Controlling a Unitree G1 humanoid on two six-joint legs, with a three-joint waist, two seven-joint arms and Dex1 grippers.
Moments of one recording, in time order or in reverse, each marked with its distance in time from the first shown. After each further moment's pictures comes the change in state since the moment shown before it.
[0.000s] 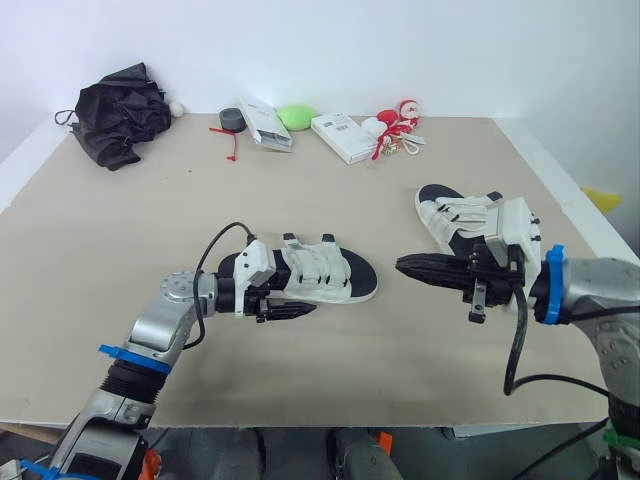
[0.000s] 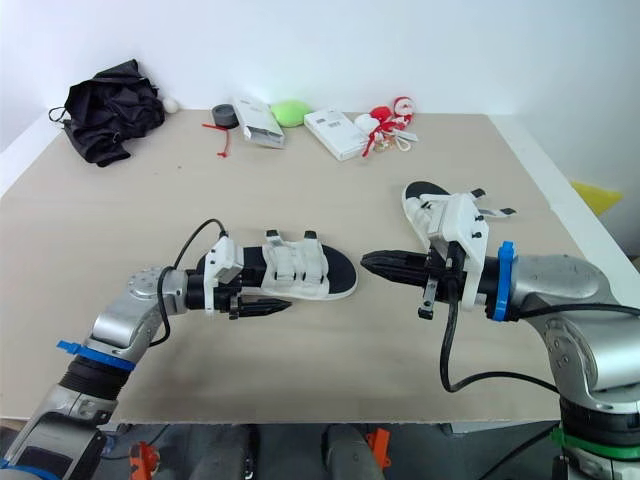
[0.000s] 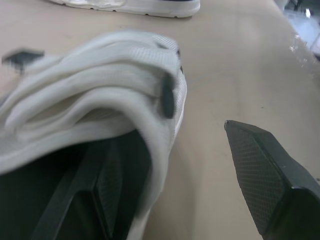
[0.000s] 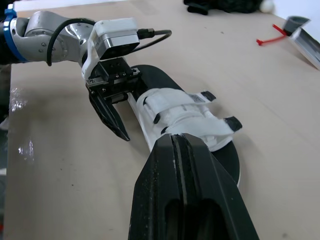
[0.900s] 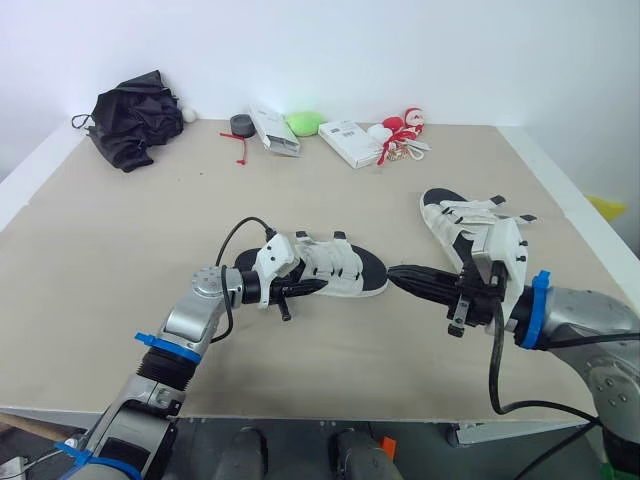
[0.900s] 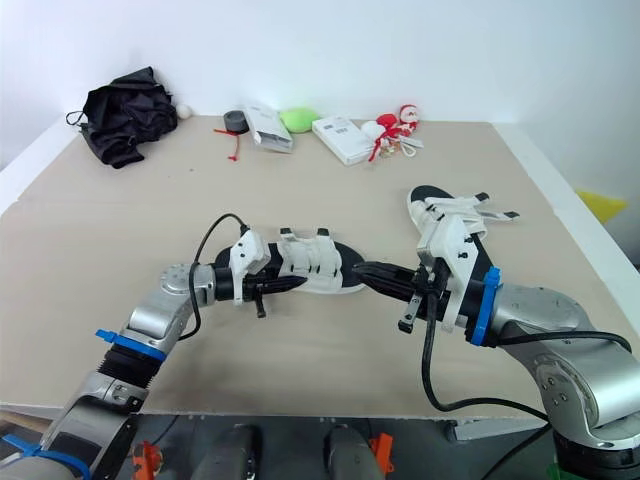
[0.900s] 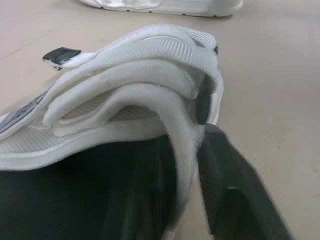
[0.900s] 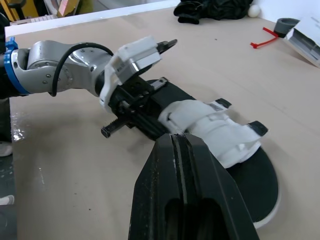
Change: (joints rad) left arm -0.113 -0.171 0.039 0.195 0.129 0.016 0.378; right arm 0.092 0.054 0.060 -0.079 0.128 -0.014 -0.234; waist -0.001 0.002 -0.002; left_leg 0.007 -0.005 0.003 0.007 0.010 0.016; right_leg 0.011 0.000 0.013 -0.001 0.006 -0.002
